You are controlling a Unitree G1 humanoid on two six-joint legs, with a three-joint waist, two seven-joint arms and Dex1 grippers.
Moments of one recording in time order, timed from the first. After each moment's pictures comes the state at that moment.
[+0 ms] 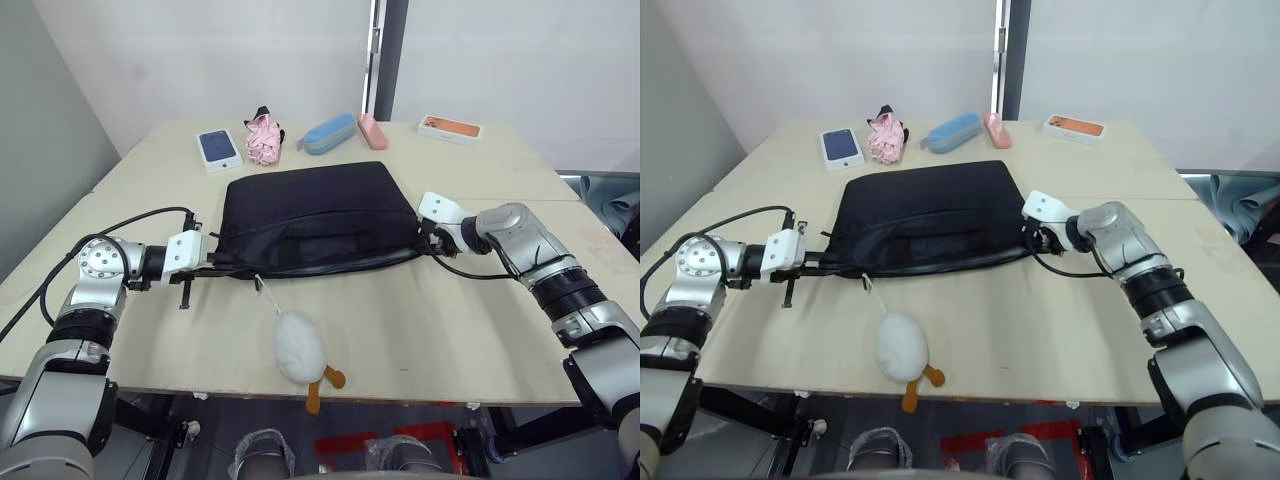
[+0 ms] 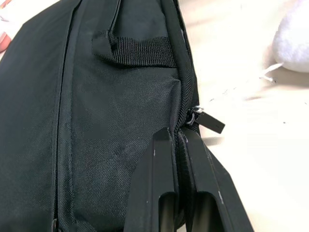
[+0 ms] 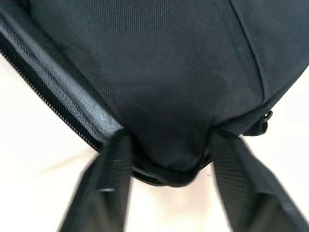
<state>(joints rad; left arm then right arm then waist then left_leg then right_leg) -0.62 0.77 -0.01 0.80 -0.23 -0.61 -1.52 -0.80 -0.68 0.33 0.41 -0.05 0.40 1.01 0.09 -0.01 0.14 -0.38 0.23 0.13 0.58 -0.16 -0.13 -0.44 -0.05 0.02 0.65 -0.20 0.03</state>
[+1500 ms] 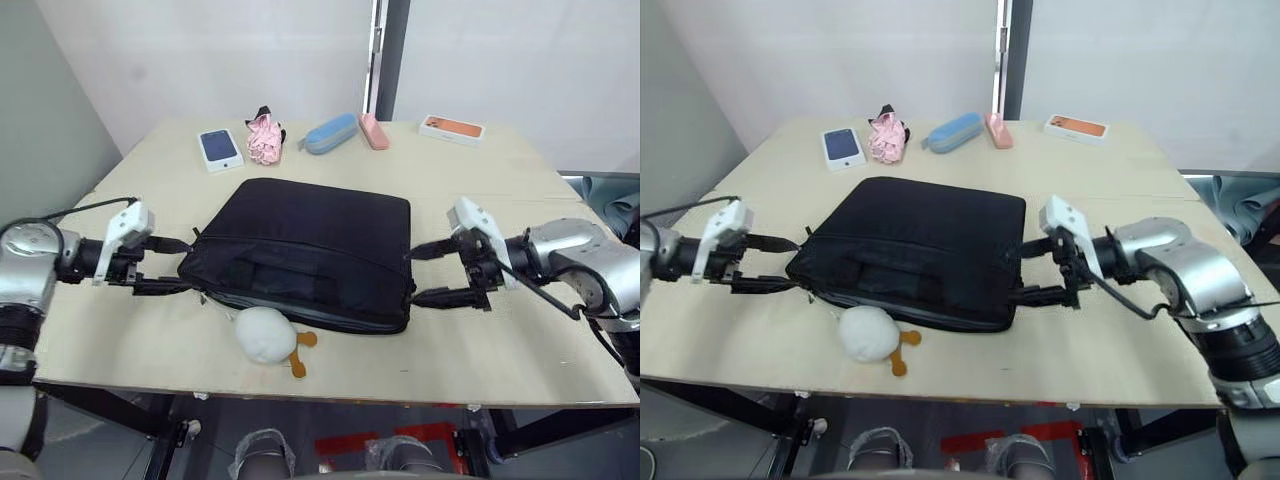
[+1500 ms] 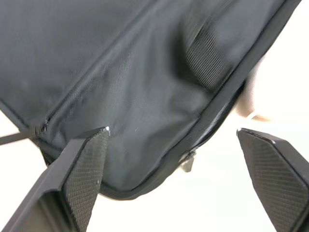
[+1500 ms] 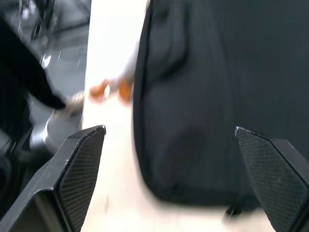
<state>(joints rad) -0.52 1.10 0.03 0.48 -0.44 0.23 -1.57 -0.55 -0.80 0.02 -0.27 0.58 0.82 1.22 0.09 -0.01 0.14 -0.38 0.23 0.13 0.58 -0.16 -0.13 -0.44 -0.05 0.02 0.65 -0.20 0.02</state>
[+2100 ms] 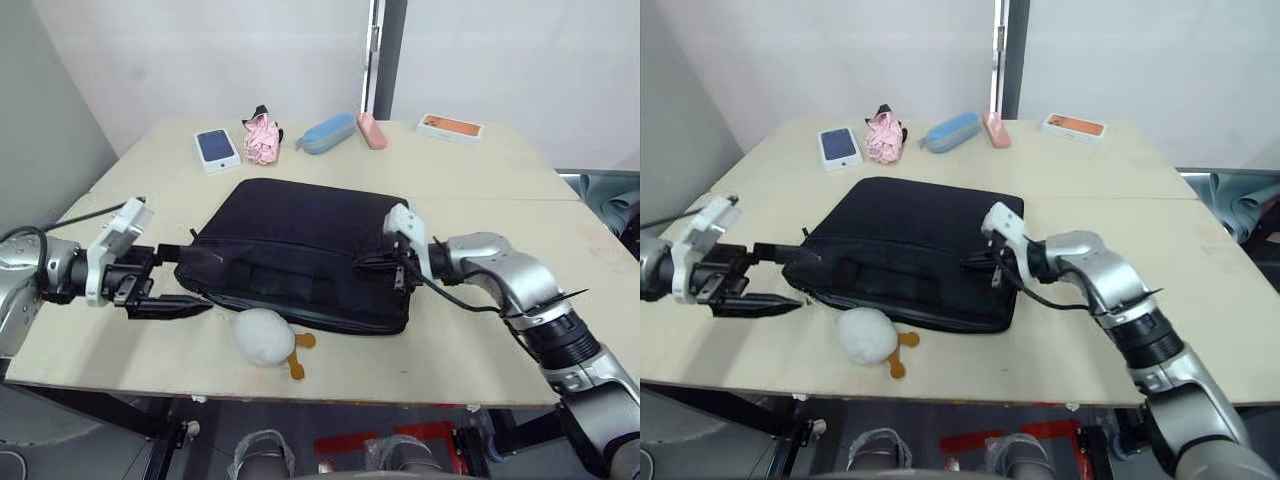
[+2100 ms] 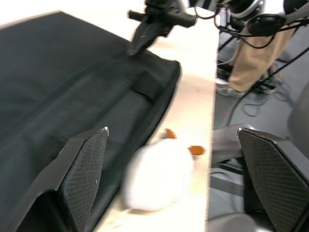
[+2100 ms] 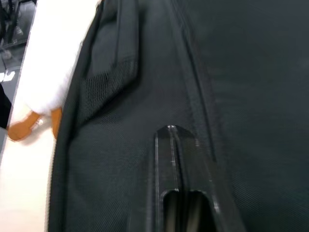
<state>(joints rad) -0.14 1.07 0.27 -0.11 -0.79 0.60 -1.49 -0.61 -0.53 0.31 -0.04 0.33 0.65 1.00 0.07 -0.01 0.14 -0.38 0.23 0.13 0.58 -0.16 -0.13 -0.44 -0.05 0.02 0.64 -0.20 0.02</state>
